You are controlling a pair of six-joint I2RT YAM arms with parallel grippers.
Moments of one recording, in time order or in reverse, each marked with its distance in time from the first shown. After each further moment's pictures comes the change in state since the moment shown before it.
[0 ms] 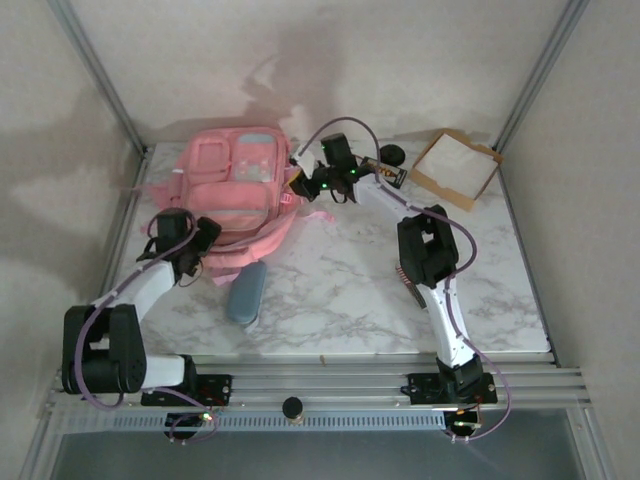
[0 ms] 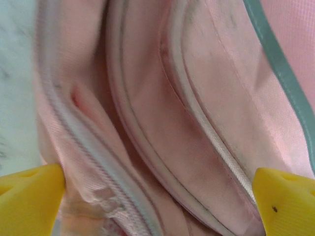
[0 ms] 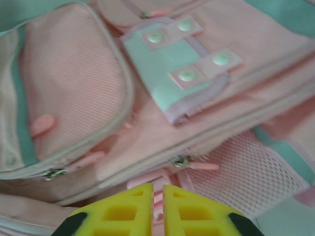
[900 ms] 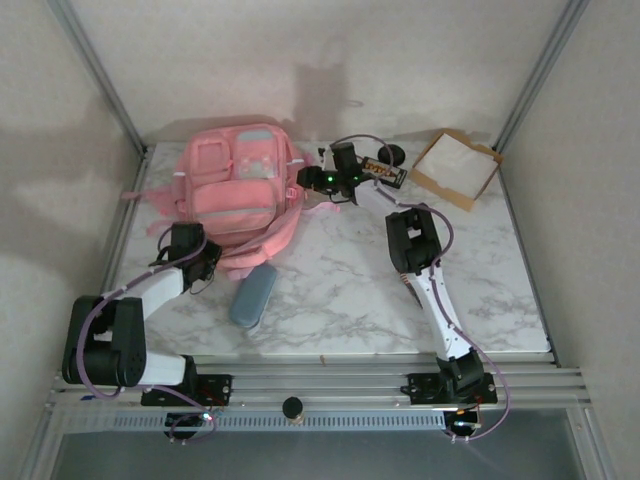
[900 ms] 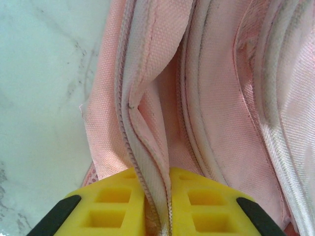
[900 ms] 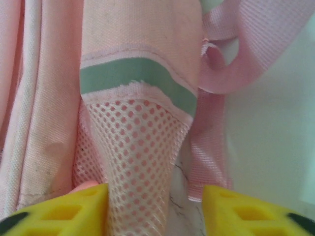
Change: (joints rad) left arm -0.048 0.025 -0.085 0.081 -0.031 -0.174; right arm -0.082 0.328 0.233 0.161 -0.005 0.909
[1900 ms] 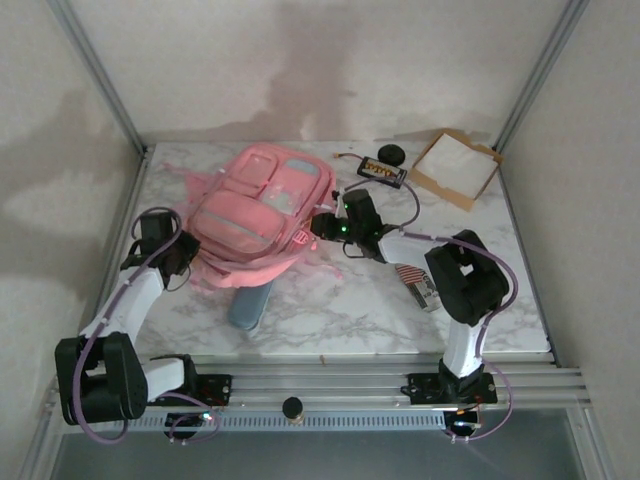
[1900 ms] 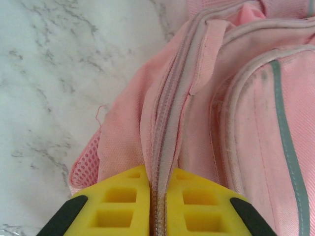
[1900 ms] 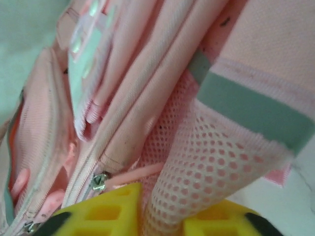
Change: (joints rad) left arm 0.148 -0.177 0.115 -0.282 0.023 0.289; right arm 0.157 -0.815 -1.166 0.362 0.222 0.079
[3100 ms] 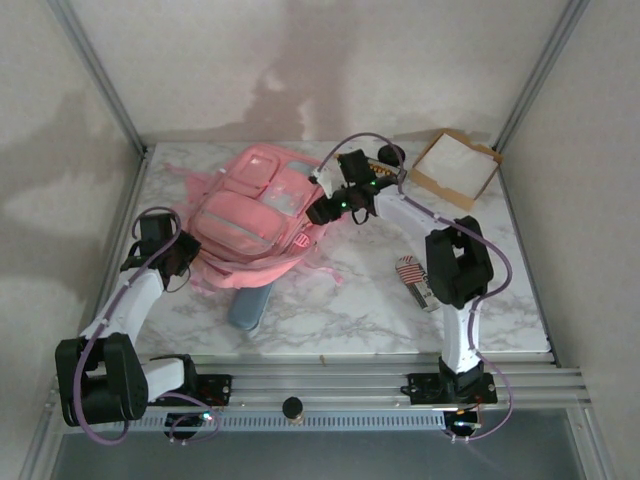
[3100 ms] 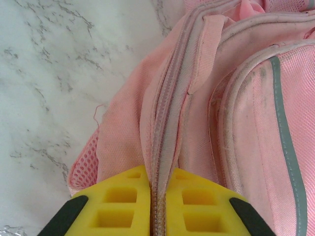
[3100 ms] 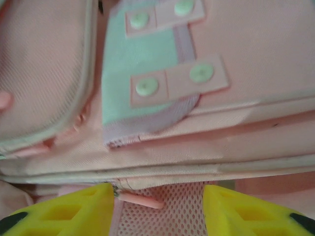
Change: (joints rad) left arm 0.005 -0.007 -0.006 0.007 0.024 0.021; right arm -0.076 0.177 0.551 -0.699 -0.160 -0.893
